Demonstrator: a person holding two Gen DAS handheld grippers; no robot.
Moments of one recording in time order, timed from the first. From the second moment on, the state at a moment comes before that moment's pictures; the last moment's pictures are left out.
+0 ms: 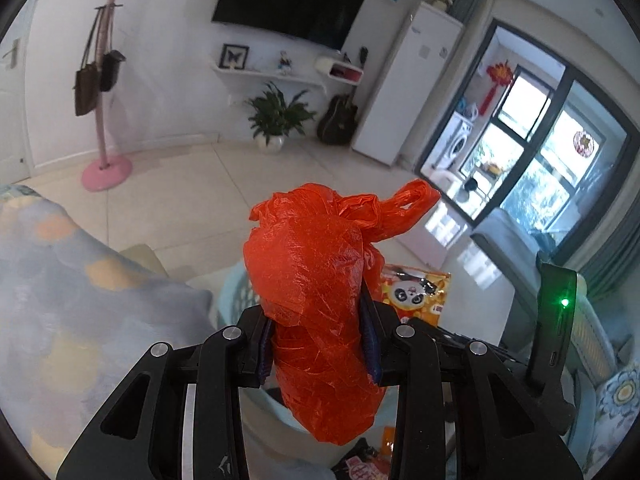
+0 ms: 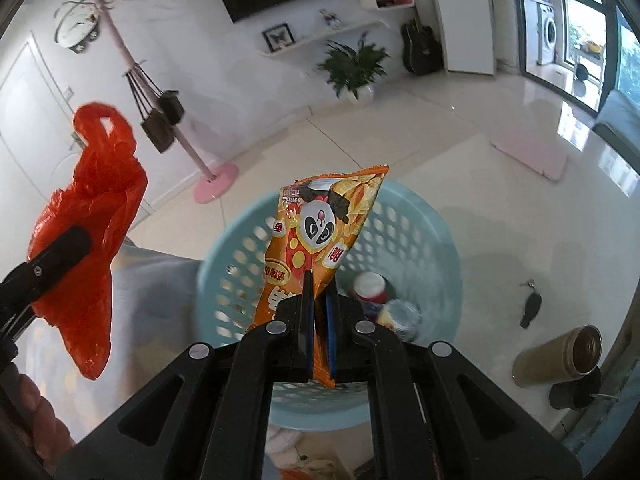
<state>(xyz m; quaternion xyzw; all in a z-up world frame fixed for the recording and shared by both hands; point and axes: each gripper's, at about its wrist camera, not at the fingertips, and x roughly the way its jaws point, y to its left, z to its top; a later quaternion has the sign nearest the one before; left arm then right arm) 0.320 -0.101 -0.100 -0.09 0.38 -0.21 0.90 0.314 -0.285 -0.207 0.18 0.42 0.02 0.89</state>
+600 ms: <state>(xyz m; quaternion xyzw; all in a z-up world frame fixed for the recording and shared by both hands) 0.319 -0.101 -0.102 -0.08 0.38 -0.21 0.90 0.311 -0.294 -0.219 0.18 0.43 0.01 0.89</state>
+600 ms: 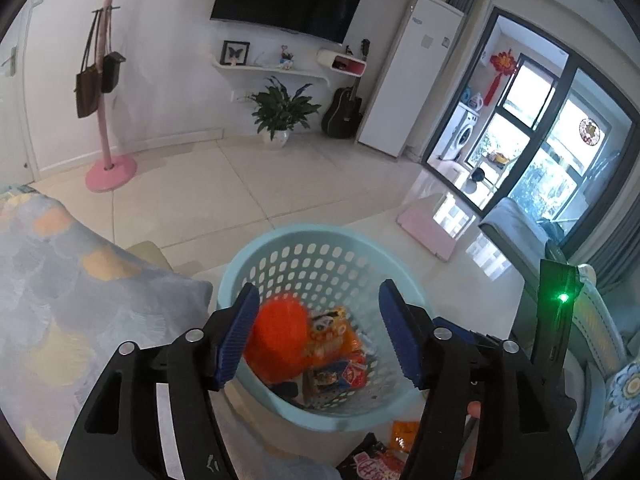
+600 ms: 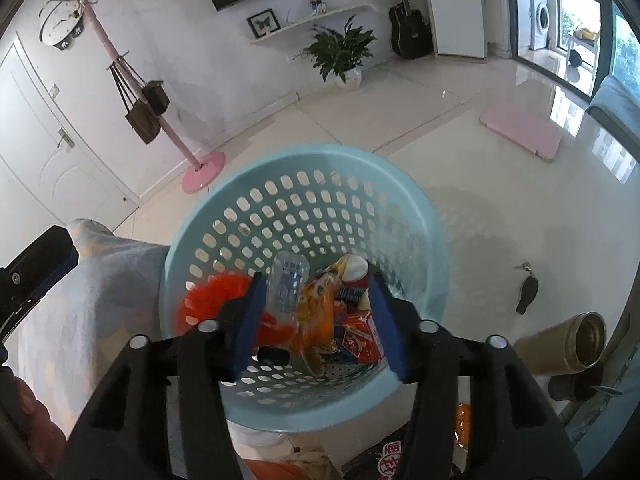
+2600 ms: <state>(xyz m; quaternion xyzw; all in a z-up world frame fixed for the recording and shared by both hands) 0.047 0.032 -0.023 -0.08 0.20 0.05 0.97 0.081 -0.134 -0.070 0.01 0.21 0.05 0.98</state>
